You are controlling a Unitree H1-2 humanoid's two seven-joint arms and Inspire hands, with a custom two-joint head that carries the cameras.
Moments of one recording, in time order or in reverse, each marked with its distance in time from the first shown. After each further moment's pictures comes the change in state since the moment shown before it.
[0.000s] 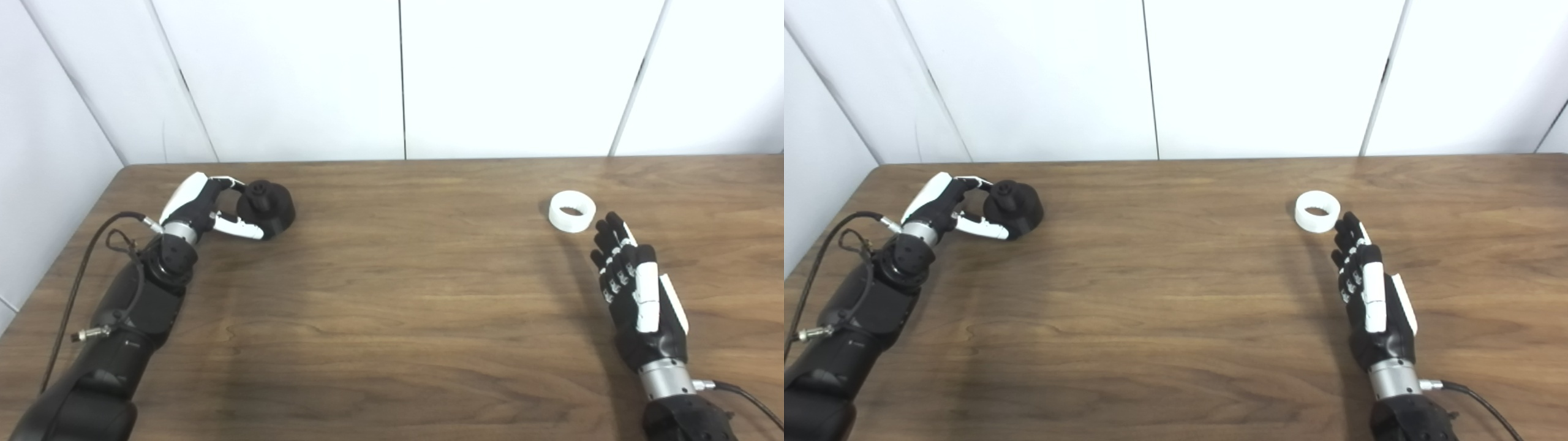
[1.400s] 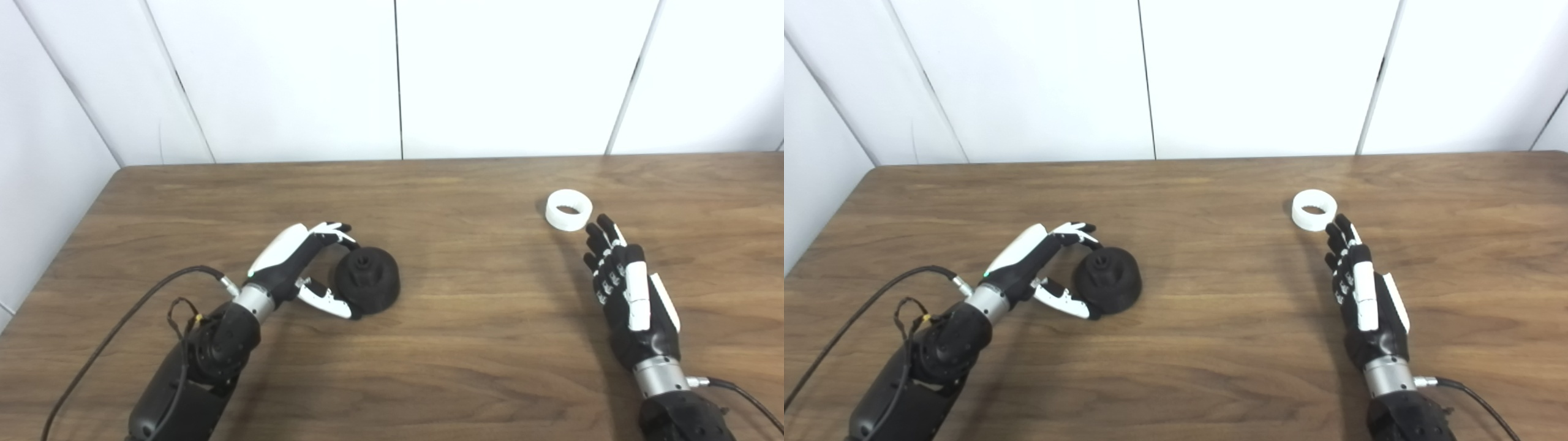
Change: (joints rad) left arm 0.336 -0.118 -0.071 -0.676 0.036 0.072 -0.204; right arm -0.003 -0.004 0.010 -0.002 -0.022 0.037 -0.002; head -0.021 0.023
